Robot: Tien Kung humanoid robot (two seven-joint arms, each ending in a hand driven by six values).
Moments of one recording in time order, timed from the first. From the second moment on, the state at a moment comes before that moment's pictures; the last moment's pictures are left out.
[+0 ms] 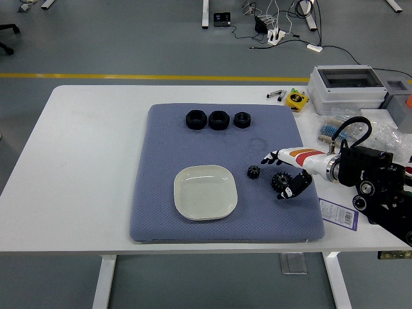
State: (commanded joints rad) left arm -0.12 0.03 -1.13 -0.18 0.71 0.18 0.09; right arm 0.86 -0.42 0.44 1.09 -1.65 0.15 -0.07
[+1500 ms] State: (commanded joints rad) left arm -0.11 0.03 -1.14 -0.18 0.72 0.19 0.09; right arm 0.85 -0.40 0.42 1.03 -1.68 0.09 -0.02
